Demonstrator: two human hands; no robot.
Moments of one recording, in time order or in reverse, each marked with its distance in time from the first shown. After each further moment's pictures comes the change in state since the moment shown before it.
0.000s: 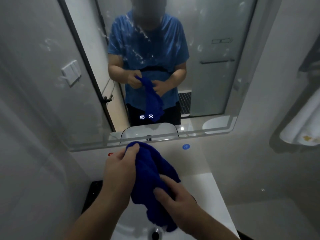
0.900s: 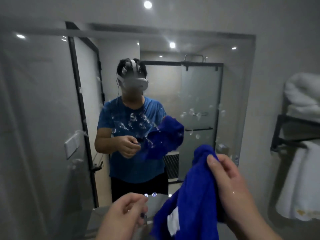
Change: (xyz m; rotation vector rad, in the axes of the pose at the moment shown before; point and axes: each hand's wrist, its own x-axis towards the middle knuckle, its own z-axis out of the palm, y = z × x) left_hand 0.053 0.097 -0.046 0.005 -0.262 0.134; right_hand 0.031 -0.218 -0.032 0.017 0.629 -0.522
